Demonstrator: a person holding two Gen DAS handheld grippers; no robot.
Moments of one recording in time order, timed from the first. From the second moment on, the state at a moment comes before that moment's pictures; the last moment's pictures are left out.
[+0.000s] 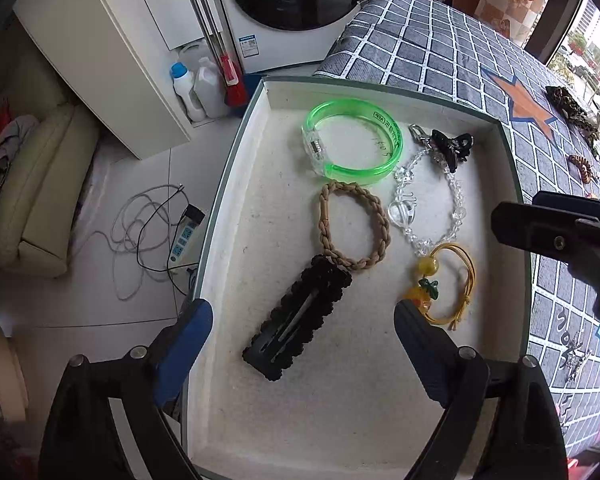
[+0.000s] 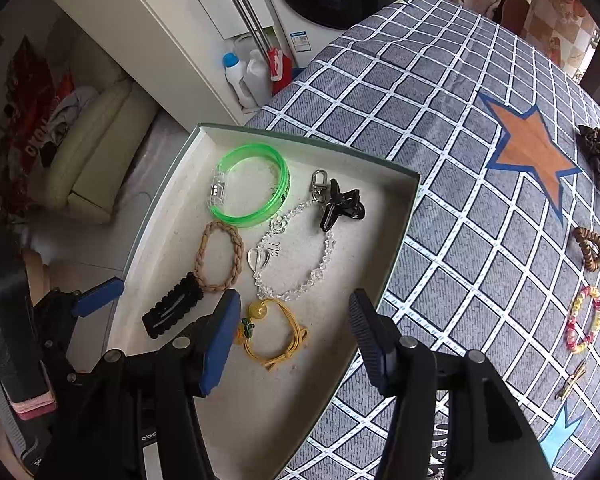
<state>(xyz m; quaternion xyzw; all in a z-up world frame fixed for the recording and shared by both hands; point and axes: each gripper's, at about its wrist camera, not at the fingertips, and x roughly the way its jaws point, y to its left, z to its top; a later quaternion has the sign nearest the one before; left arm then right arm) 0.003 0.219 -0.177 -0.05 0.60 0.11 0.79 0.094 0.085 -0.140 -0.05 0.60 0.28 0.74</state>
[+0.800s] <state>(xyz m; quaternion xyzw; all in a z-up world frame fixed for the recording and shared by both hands) 0.038 0.110 -0.143 0.02 0.59 0.00 0.81 0.065 -0.120 -0.154 0.08 0.64 0.09 0.76</state>
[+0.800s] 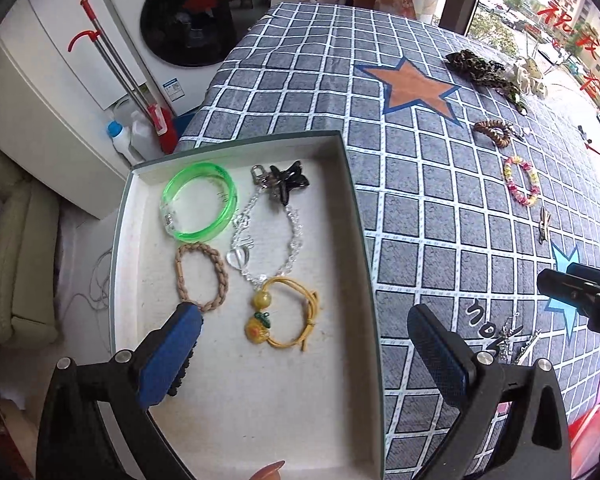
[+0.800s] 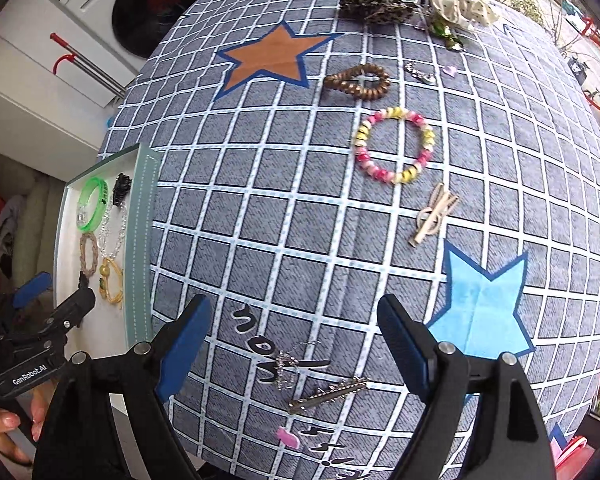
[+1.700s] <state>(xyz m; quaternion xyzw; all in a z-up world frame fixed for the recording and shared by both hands) 0.149 -0.019 -0.180 -0.02 0.62 -0.07 0.78 0.116 -0.195 -0.198 0.10 0.63 -0.02 0.77</state>
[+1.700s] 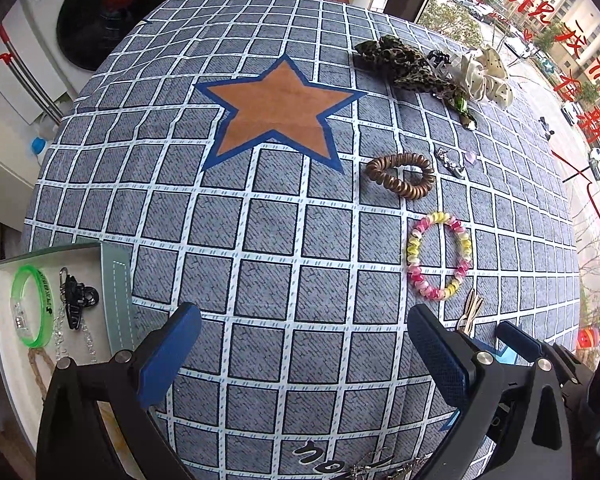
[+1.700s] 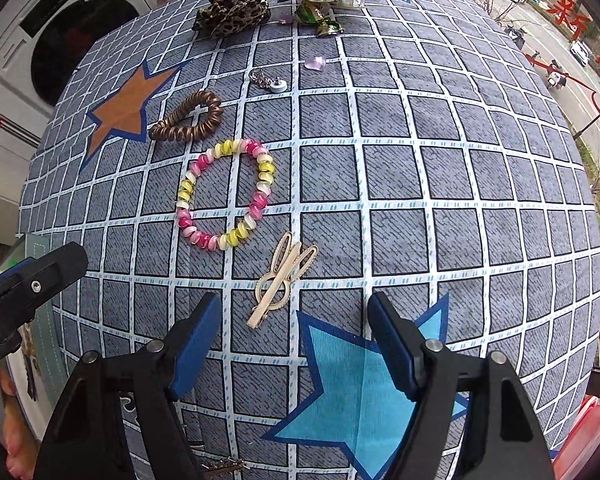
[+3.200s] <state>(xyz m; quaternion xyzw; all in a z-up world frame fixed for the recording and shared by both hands) 0.175 -0.113 -0.193 0.04 0.59 -0.15 0.79 0.099 -0.213 -0.187 0.10 0.60 0.02 0.79</state>
